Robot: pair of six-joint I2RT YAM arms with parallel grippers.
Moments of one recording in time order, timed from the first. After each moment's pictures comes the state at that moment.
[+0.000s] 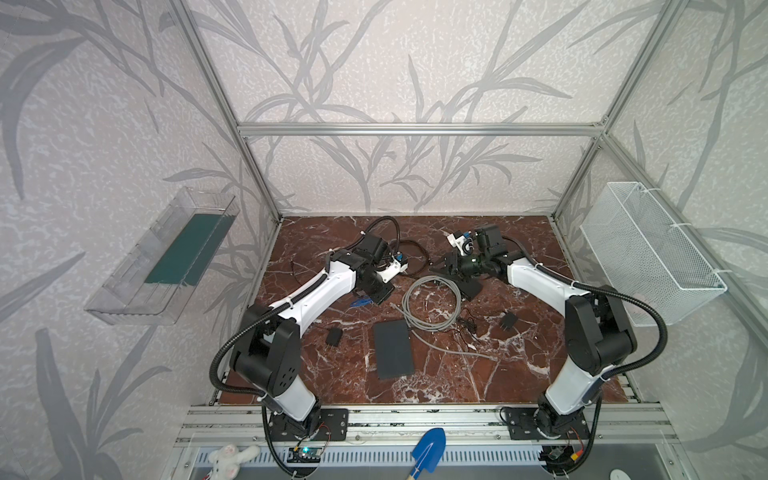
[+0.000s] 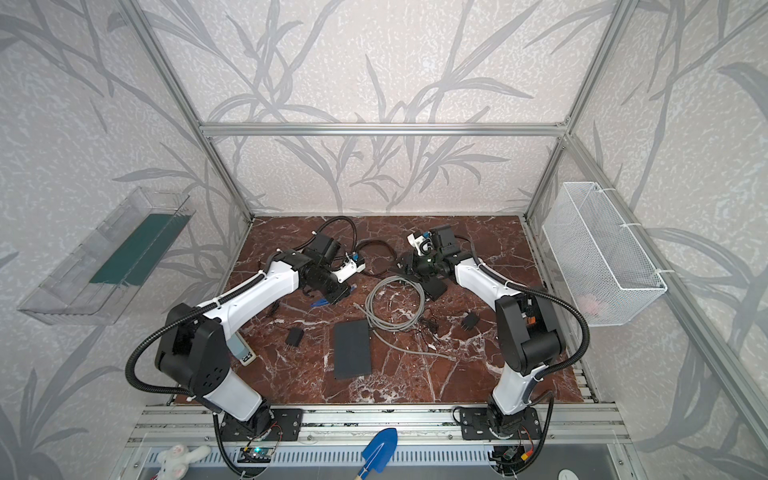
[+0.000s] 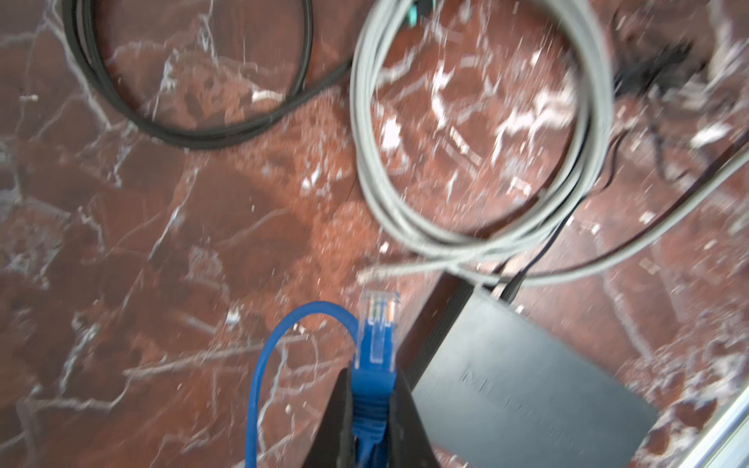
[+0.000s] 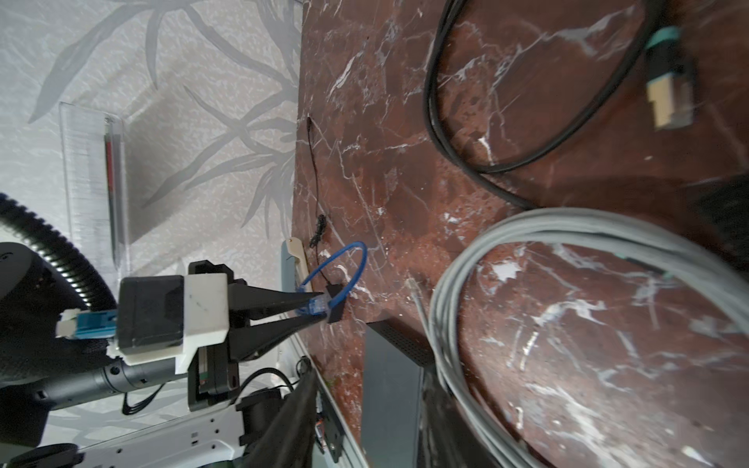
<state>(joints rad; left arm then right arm) -0.45 1.59 1.20 -0.81 0.14 0.40 0.35 1.74 1.21 -0.27 -0.81 0.64</state>
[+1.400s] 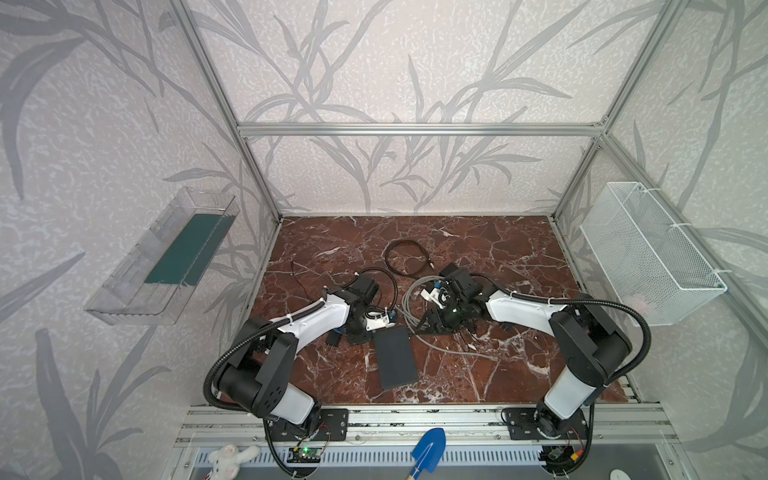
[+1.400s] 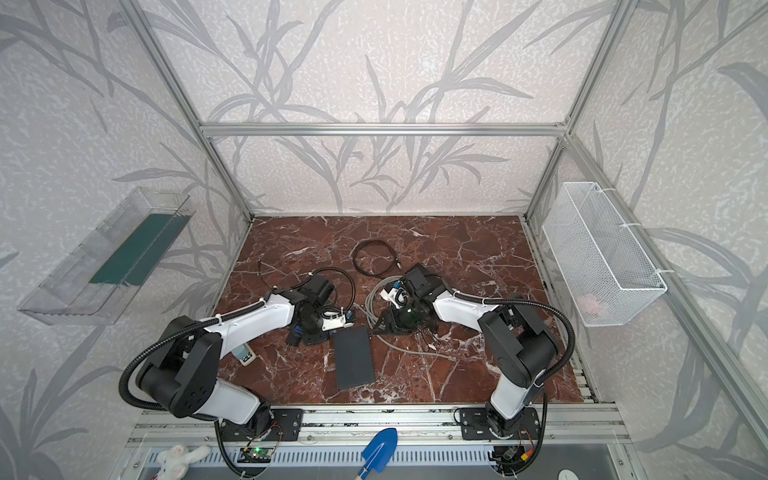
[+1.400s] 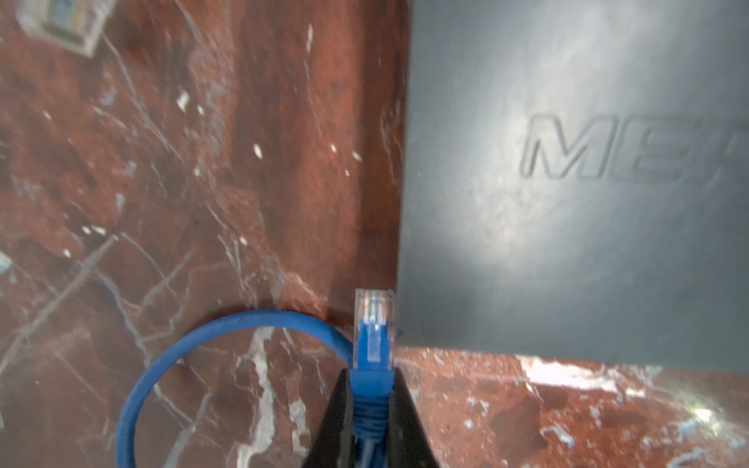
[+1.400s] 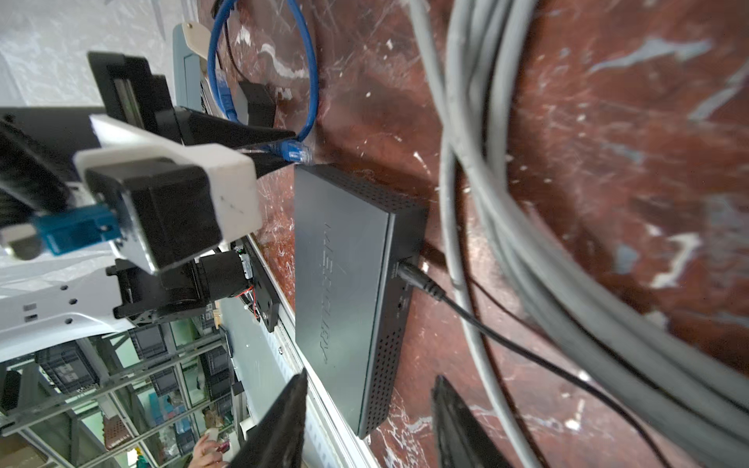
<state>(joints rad) -0.47 1.49 0.82 -0.76 0.01 0.86 0.66 1.72 0.93 -0.28 -0.78 0.53</state>
